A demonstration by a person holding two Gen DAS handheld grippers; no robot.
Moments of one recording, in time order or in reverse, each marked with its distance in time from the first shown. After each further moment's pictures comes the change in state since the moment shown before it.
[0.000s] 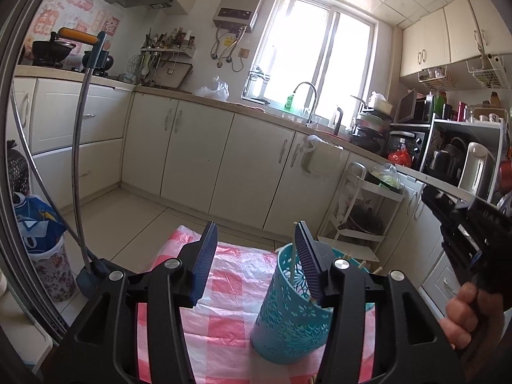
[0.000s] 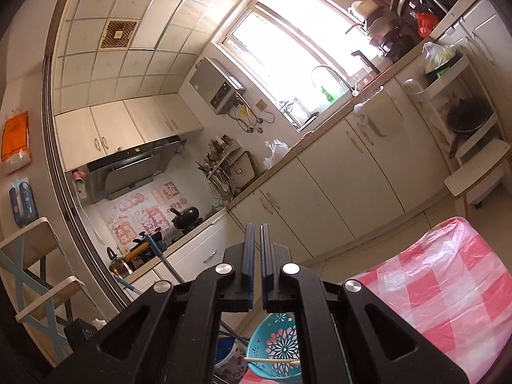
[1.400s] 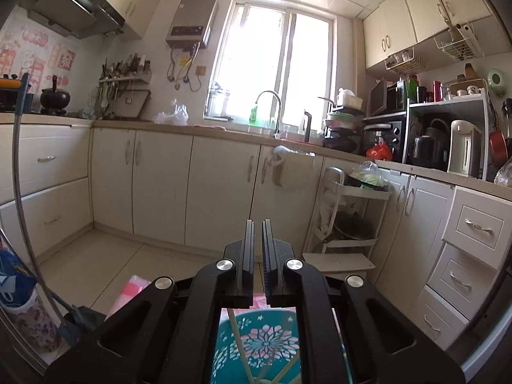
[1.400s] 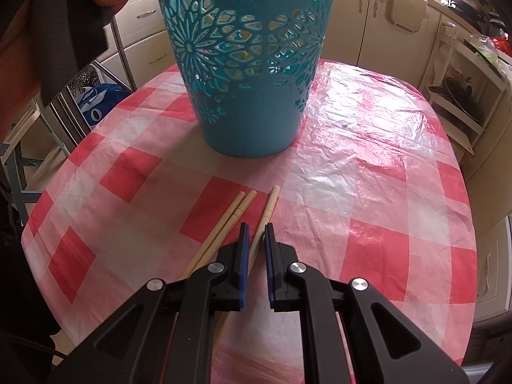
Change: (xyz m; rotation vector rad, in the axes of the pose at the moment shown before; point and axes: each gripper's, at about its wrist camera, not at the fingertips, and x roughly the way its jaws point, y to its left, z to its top) left arm 0.087 -0.082 0.030 0.166 -0.060 -0.093; right arm 0.000 -0.038 -0.197 -0.546 0.908 -0.446
